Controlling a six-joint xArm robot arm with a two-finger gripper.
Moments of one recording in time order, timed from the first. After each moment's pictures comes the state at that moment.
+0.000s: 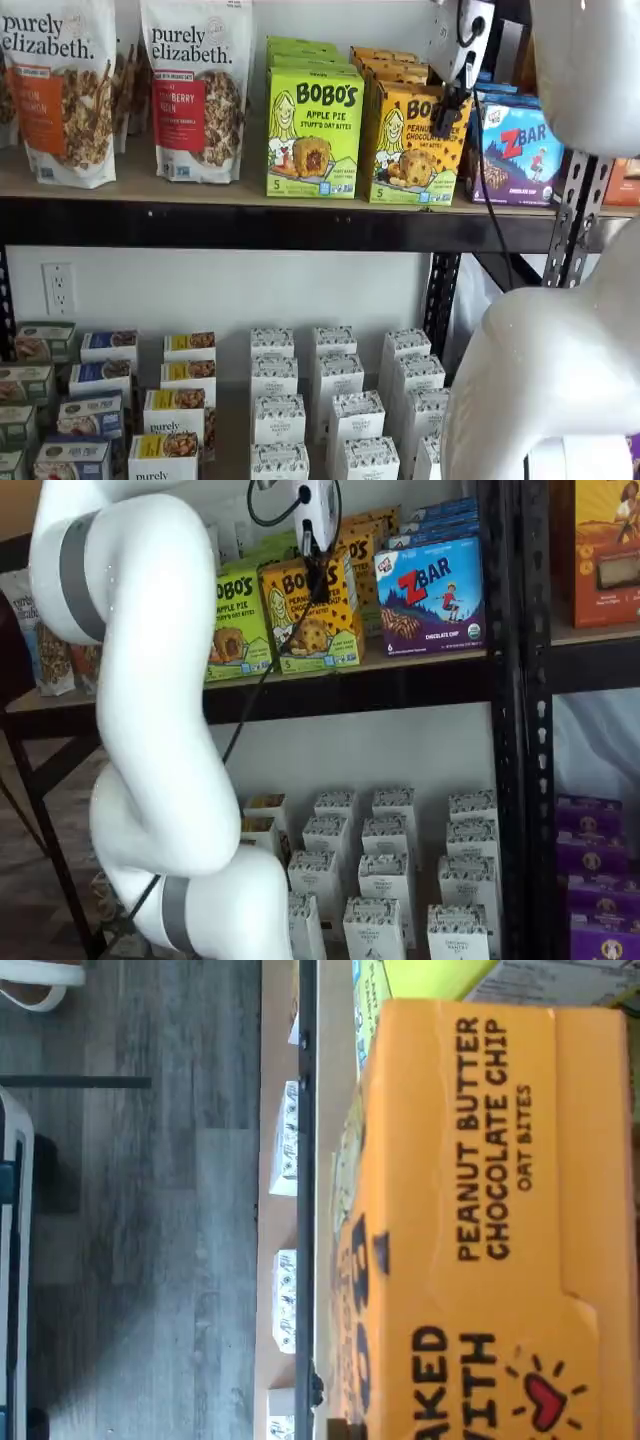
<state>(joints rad) -0.12 -0.23 -1.48 0.13 1.57 -1.67</state>
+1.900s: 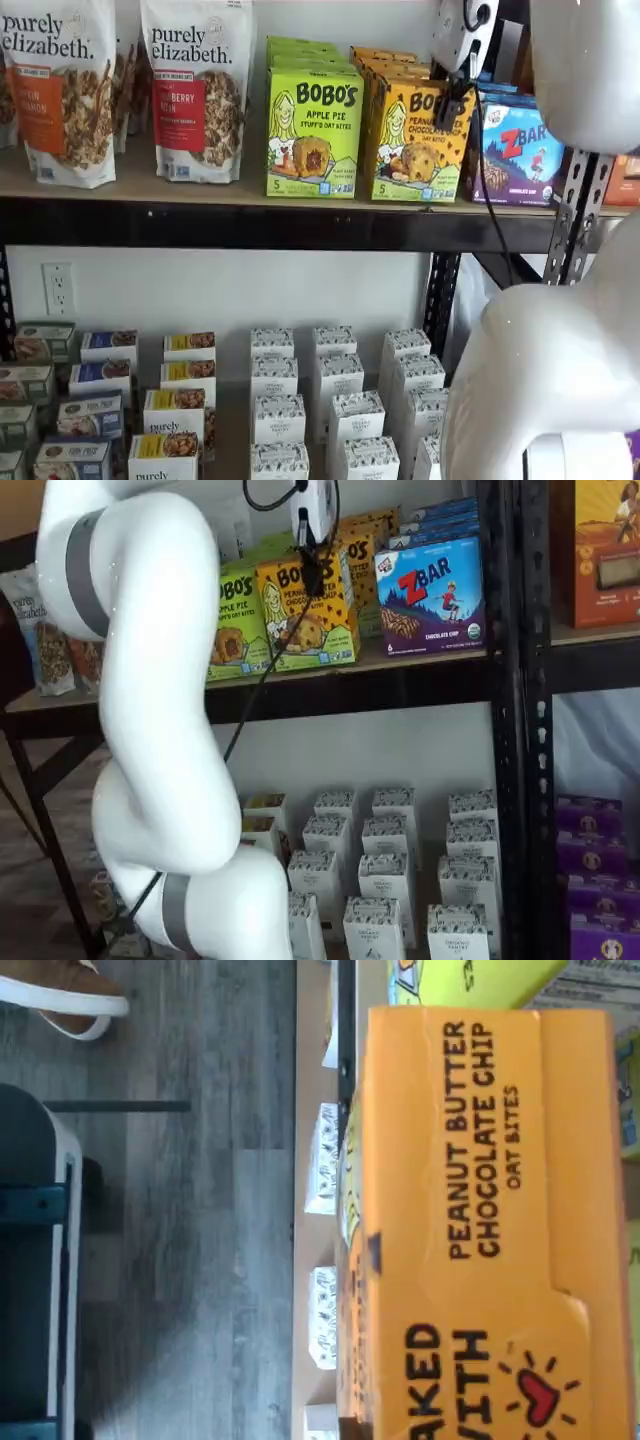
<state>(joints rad) -0.14 -0.21 -1.55 0.15 1.69 -1.68</state>
